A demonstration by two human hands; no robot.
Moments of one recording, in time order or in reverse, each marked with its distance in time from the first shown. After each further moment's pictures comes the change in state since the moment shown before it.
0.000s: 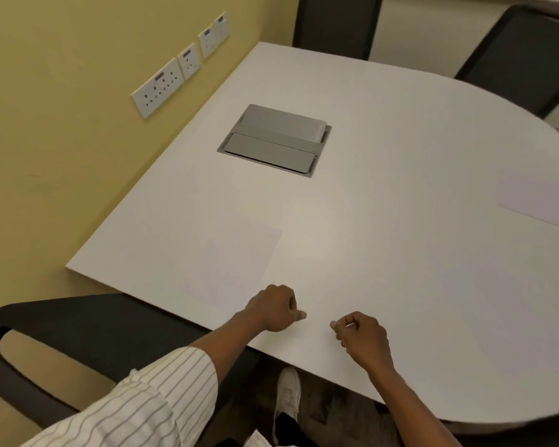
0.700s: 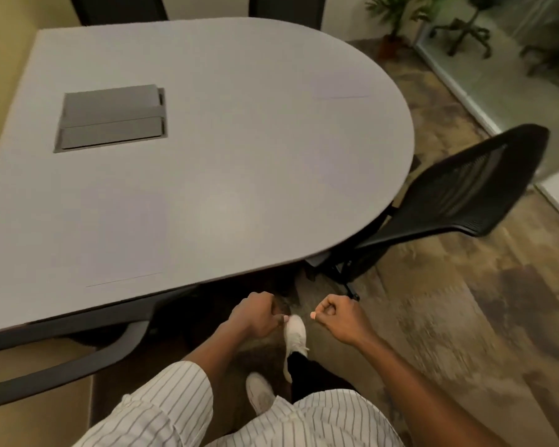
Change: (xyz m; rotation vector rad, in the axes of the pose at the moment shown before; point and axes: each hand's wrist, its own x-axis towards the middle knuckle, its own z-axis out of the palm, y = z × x) left_hand -0.152 0.022 0.190 0.346 -0.242 0.320; right_hand -0.250 0.189 0.032 0.065 0.164 0.210
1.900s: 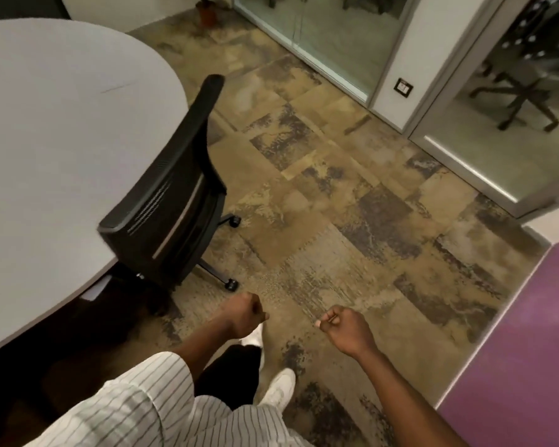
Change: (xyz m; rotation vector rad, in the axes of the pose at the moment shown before) left_hand 0.098 0.456 0.266 0.308 -0.175 0.298; right_hand -0.094 0.504 -0.230 0.284 0.198 0.360
